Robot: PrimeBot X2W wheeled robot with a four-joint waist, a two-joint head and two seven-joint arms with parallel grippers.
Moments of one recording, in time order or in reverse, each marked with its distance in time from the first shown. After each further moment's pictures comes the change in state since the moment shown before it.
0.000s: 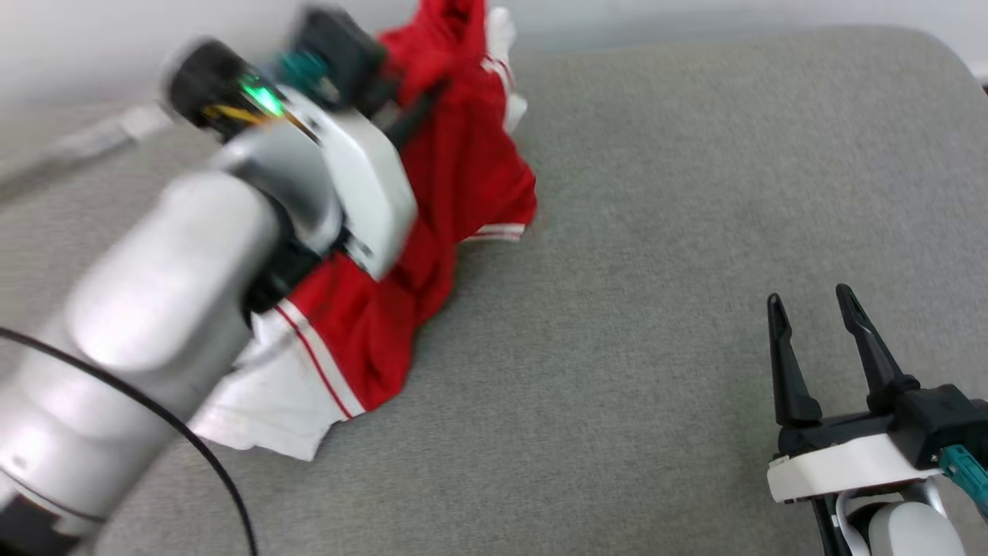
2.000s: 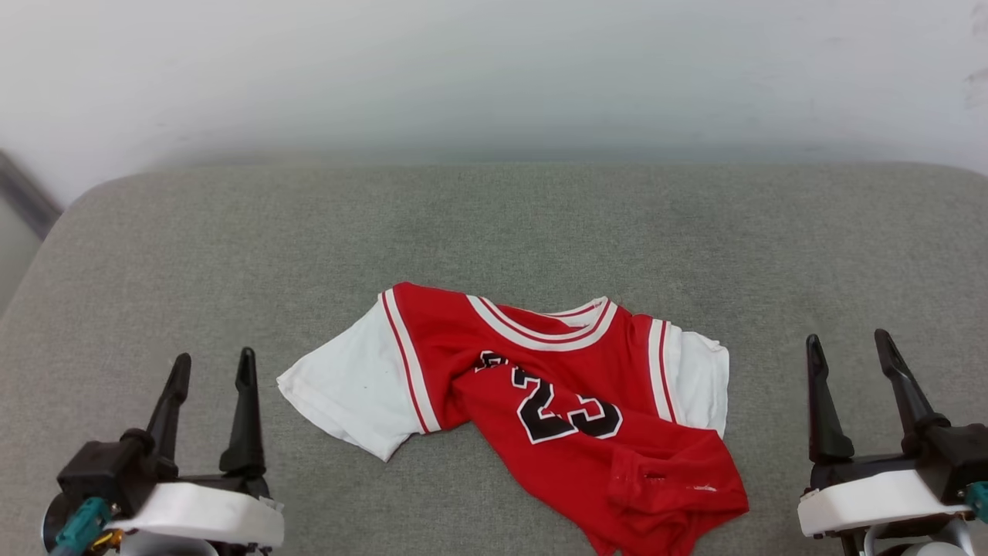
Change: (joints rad) left arm 1.071 -0.175 0.693 -0.290 0.182 0.239 -0.462; right arm 0.083 0.000 -0.084 0.001 -0.022 0.000 0.000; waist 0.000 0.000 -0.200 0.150
